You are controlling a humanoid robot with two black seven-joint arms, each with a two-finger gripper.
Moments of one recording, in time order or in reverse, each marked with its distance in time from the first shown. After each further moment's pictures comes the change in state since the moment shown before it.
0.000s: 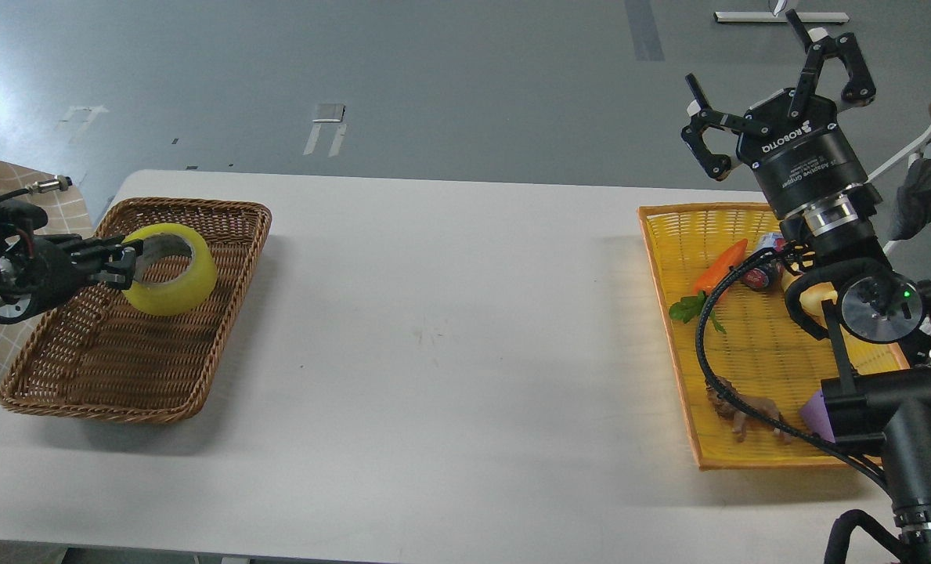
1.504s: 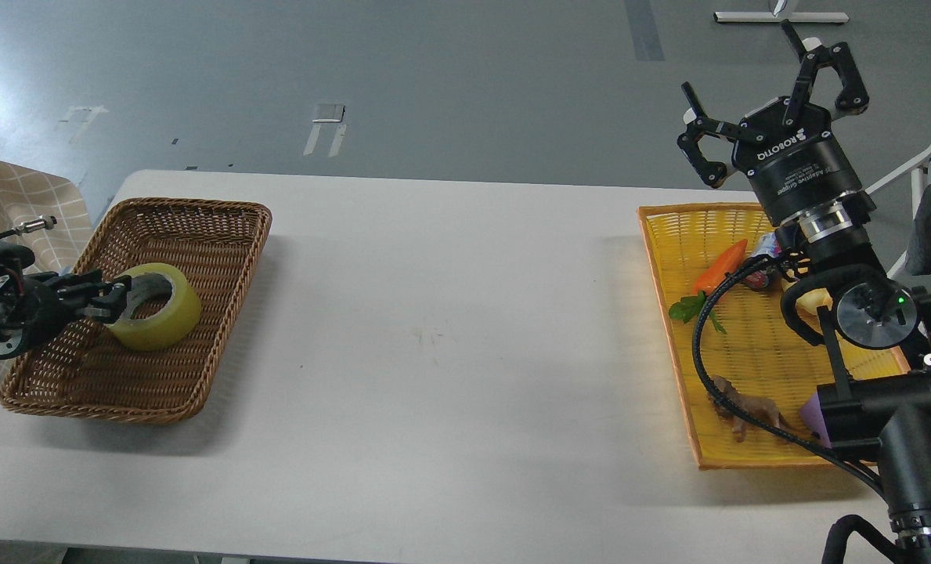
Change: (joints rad) left arm 0.077 -0.052 -0.001 0.121 -0.070 0.062 -0.037; right arm -0.013 0.008 -0.001 -0.001 0.000 0.000 0.000
